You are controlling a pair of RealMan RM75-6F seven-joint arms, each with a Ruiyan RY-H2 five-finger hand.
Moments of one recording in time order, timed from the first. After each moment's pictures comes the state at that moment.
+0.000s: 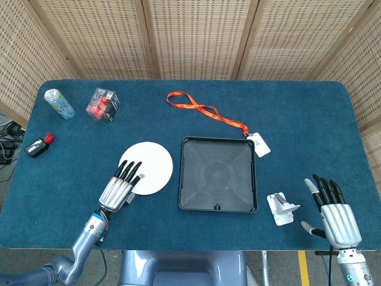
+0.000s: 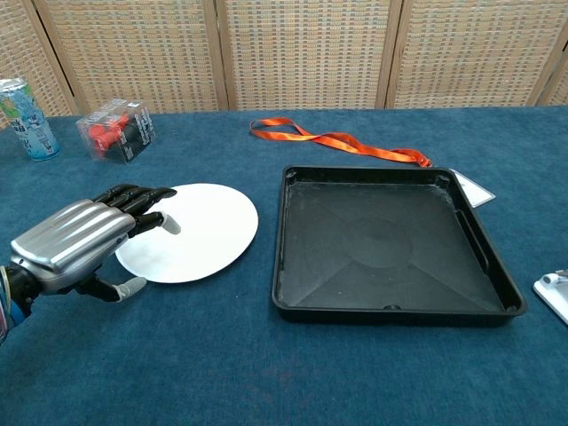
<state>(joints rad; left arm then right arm) -0.45 -1.83 -0.04 -1.05 1.60 1.23 0.29 0.07 -1.18 0.01 -1.63 -1.62 1.52 -0.08</state>
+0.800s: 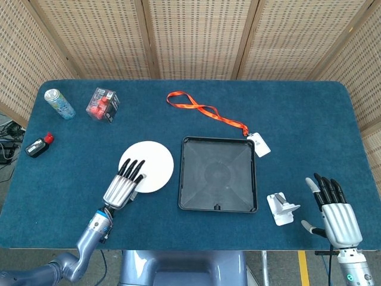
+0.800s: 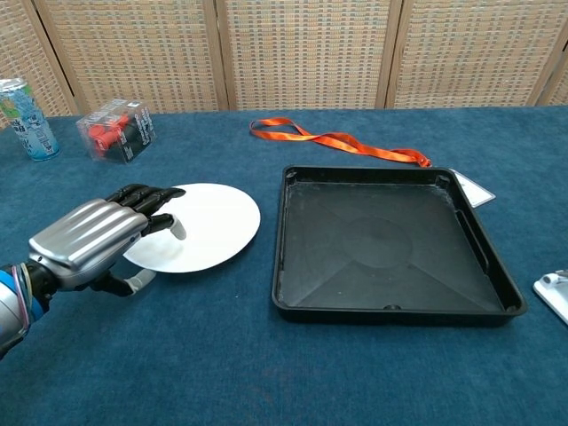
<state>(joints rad) -0.48 -1.87 -0.05 -1.00 1.57 1.23 0.30 0.07 -1.18 0.02 -1.63 -1.62 1.52 -0.07</state>
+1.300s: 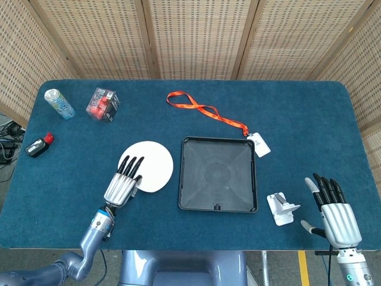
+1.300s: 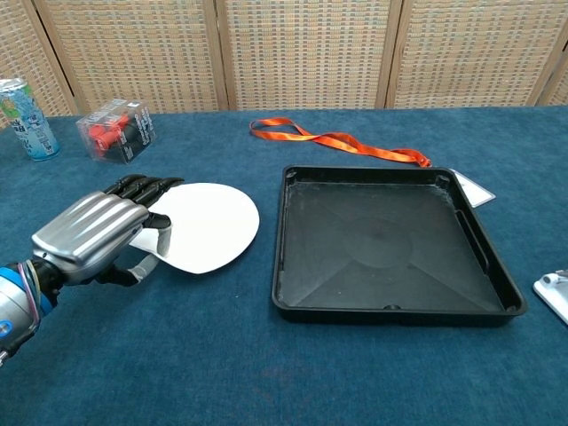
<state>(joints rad) -0.48 -1.94 -0.06 -0.90 1.57 1.29 0.28 0.07 -1.18 0.02 -1.63 -1.62 1.53 -0.07</state>
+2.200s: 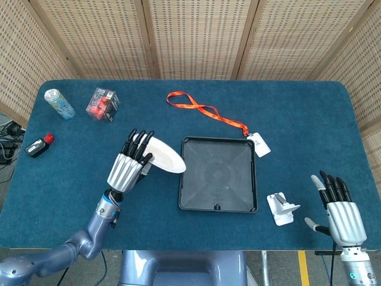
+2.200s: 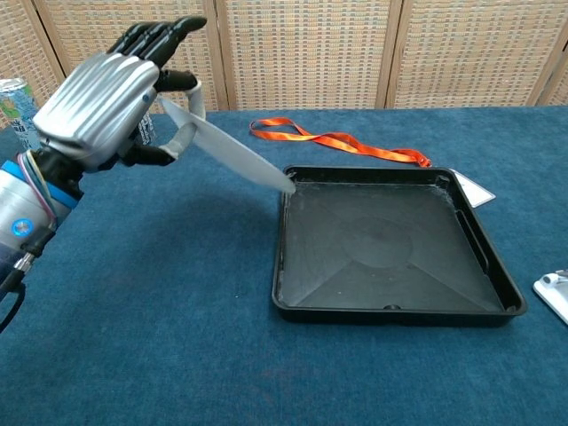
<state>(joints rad) -0.66 -1.94 -0.20 -0.90 1.71 1.56 0.19 0.06 -1.19 0.04 -1.60 -1.59 1.53 -0.04</state>
